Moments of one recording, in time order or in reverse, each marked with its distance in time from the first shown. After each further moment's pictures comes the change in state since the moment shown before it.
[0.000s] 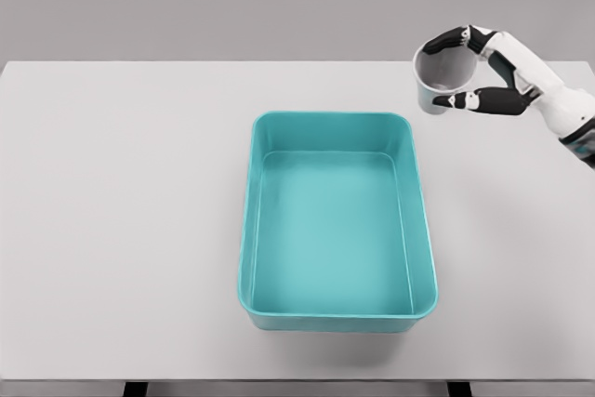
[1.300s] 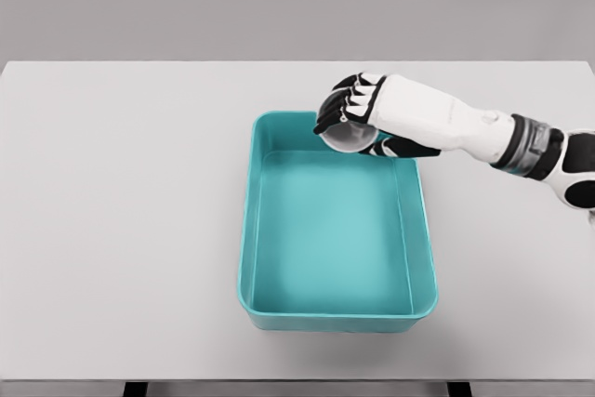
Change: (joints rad) left arm 0.000 0.000 0.000 0.000 0.000 0.000 0.000; right arm -0.040 0.059 0.004 -0.295 0.747 0.000 -0.063
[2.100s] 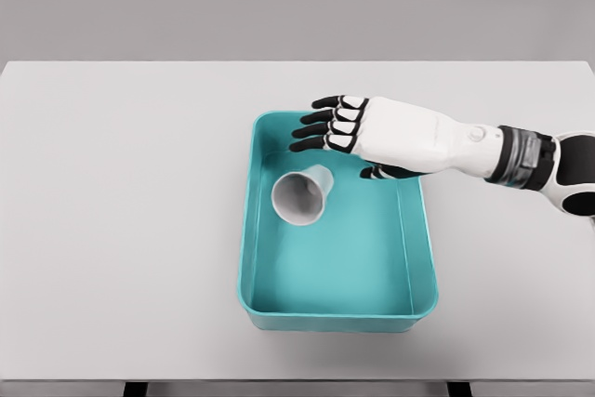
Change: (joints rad) left arm 0.000 0.000 0.000 0.000 0.000 0.000 0.000; right arm -0.038 -0.043 0.064 -0.079 0.095 0.000 0.006
